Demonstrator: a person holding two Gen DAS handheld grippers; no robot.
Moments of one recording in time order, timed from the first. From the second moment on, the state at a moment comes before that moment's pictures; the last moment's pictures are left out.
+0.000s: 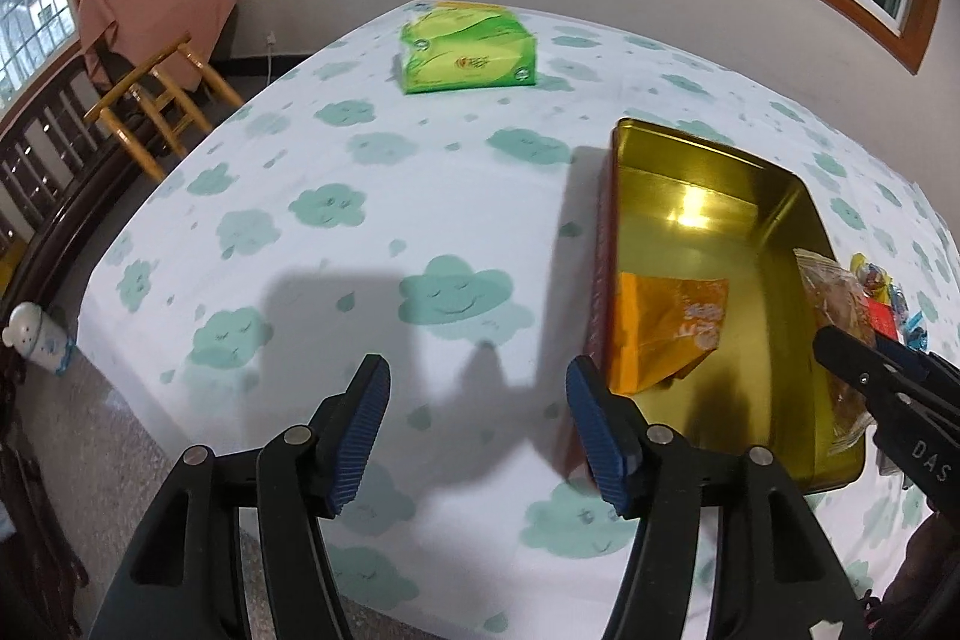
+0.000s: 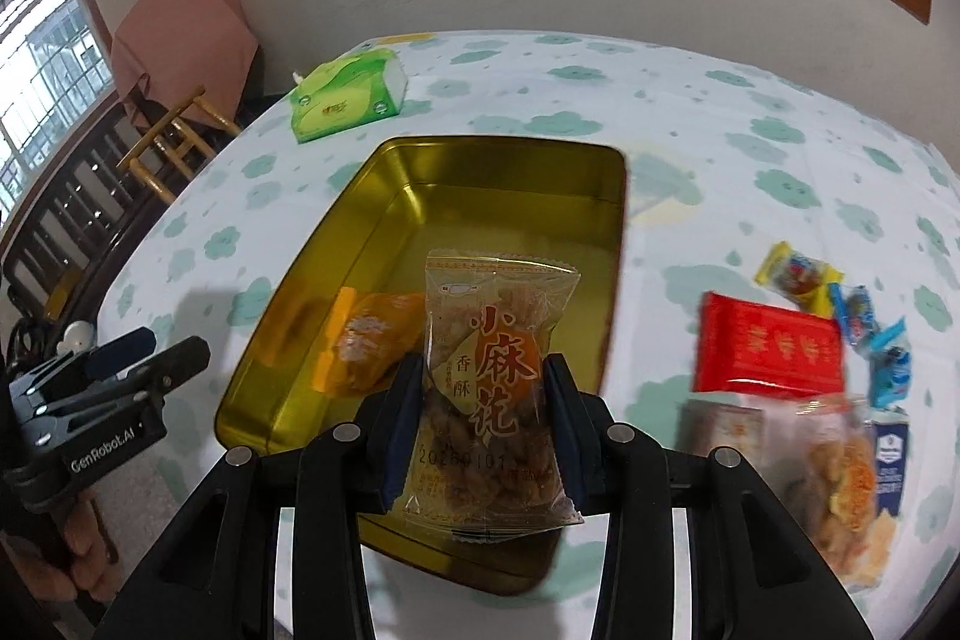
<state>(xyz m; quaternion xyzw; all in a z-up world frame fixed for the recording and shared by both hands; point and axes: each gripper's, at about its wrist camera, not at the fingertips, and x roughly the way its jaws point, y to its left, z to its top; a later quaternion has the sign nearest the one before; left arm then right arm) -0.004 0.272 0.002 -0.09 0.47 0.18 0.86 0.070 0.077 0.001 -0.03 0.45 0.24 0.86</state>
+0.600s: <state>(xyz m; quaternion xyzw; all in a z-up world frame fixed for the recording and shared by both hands) -0.016 0.272 -0.010 -0.11 0.48 0.18 0.85 0.072 0.099 -0.032 -0.07 0.48 0.22 0.85</state>
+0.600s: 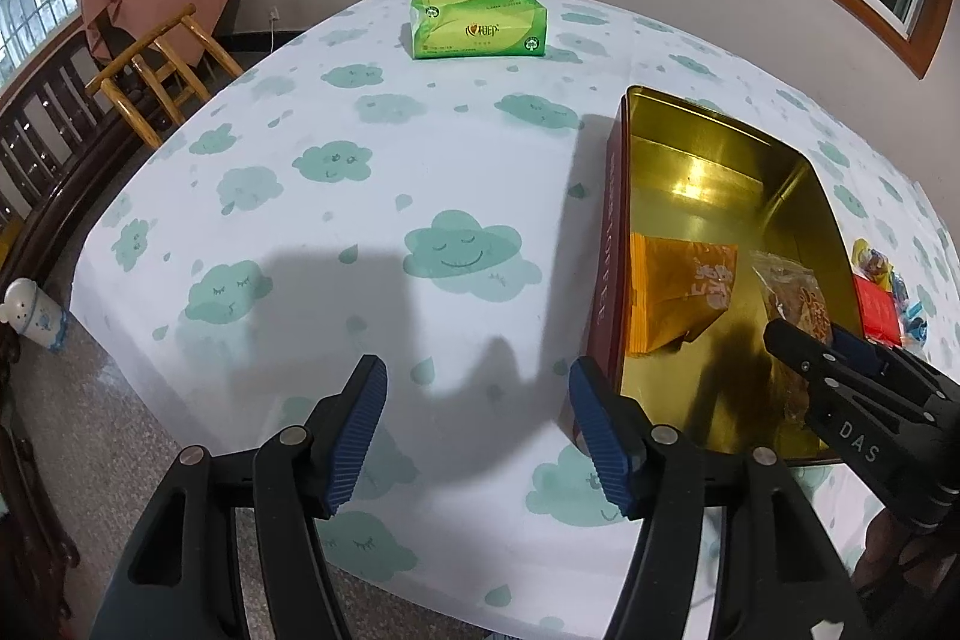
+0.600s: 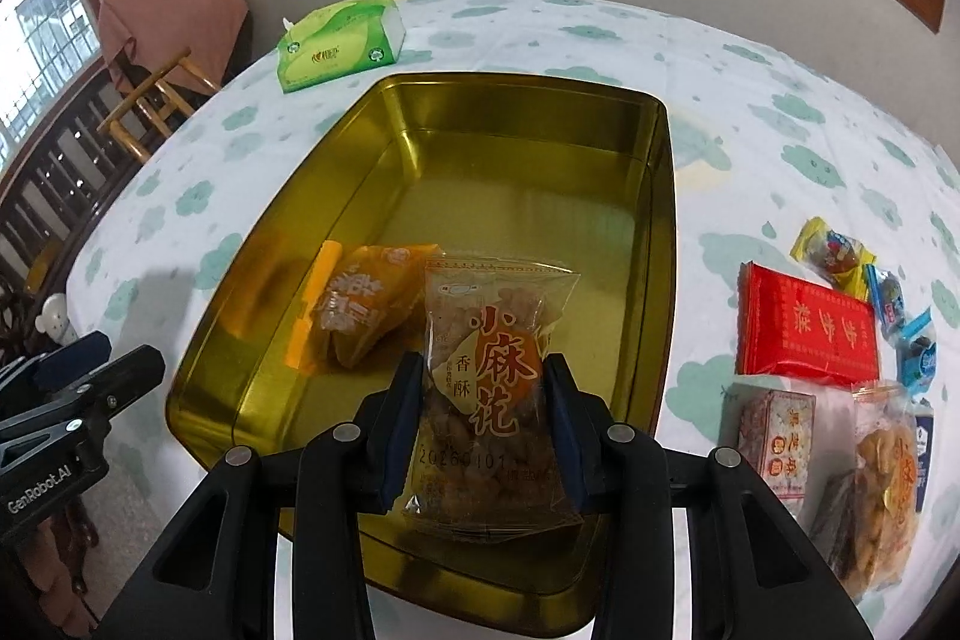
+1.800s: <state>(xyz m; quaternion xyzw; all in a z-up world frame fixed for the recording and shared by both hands) -0.011 0.223 0.013 -0.08 0.47 0.14 0.87 0.045 0.036 0.008 -0.05 0.43 0.23 0.87</state>
